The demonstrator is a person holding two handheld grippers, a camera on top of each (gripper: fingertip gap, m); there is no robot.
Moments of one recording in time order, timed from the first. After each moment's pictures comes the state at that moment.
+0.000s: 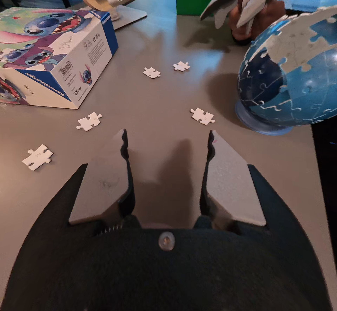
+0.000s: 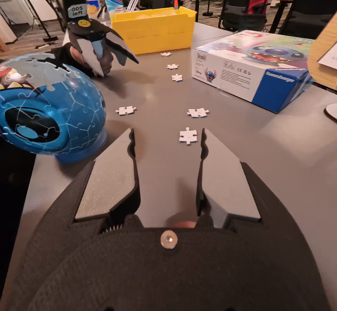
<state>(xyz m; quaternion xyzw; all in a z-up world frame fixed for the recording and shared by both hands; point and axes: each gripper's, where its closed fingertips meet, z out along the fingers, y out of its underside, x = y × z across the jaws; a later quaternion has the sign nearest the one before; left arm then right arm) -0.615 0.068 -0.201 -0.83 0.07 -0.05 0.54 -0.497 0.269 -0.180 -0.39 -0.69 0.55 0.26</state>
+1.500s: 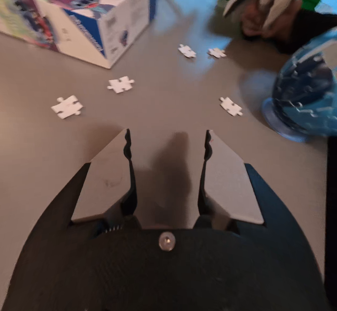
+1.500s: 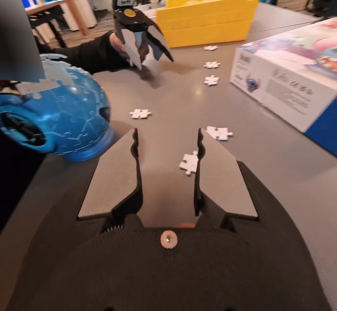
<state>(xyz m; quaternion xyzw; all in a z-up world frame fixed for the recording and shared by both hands) -0.658 0.046 -0.217 -0.86 -0.04 -0.06 0.50 -0.542 0.241 -0.187 -0.29 -0.75 0.58 0.13</state>
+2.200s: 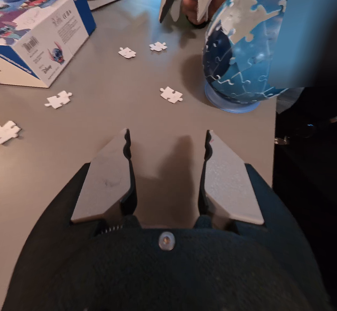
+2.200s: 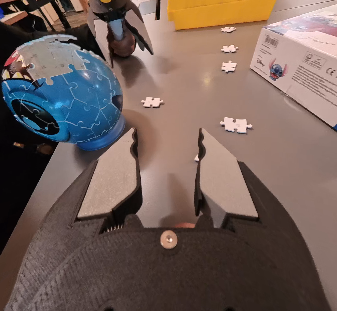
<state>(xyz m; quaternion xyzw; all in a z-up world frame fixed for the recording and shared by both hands) -0.570 0.030 -0.212 -0.85 0.07 -0.05 0.52 -0.524 0.229 -0.198 -0.28 -0.78 0.56 0.10</state>
